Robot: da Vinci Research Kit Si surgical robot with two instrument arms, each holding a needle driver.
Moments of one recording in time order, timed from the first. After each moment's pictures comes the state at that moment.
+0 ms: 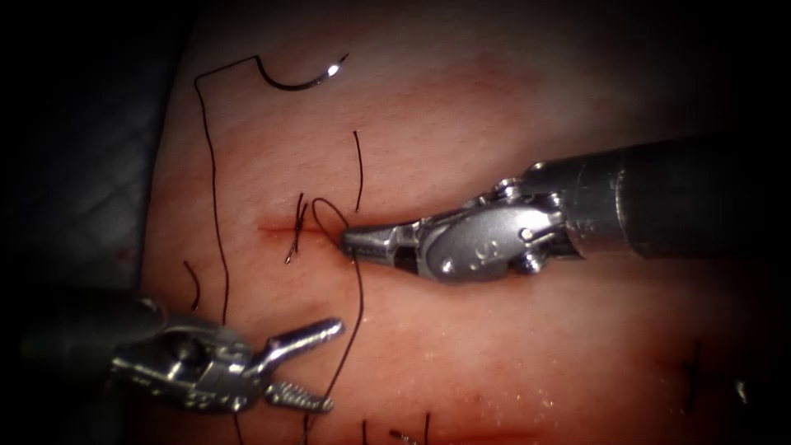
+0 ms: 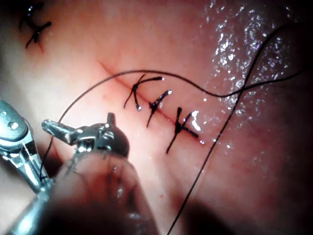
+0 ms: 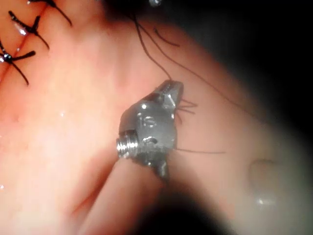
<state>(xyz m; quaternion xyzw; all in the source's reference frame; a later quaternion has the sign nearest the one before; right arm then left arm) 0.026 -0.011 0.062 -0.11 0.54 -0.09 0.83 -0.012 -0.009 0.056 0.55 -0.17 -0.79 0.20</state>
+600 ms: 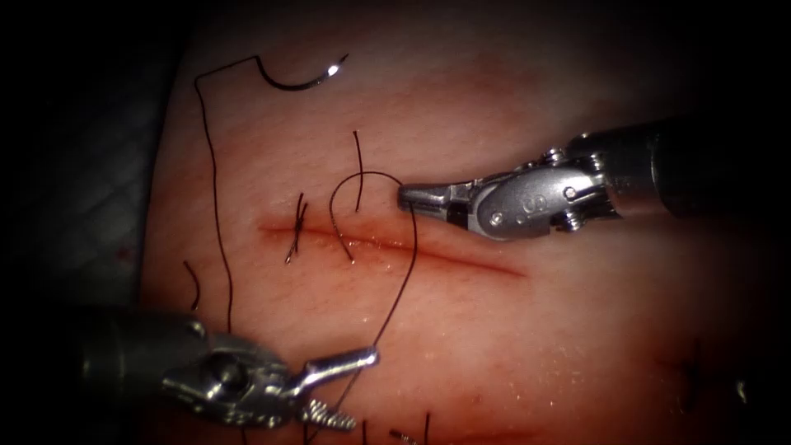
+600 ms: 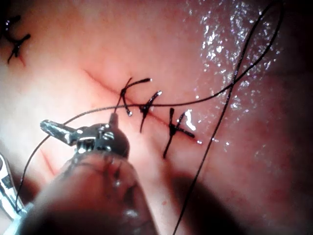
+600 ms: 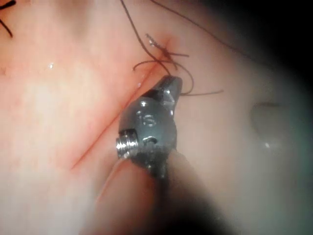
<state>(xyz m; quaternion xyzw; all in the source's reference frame) 0.022 -0.009 0.066 -0.10 0.54 -0.04 0.83 -0.015 -0.011 0.058 0.57 -0.16 -0.76 0.26</state>
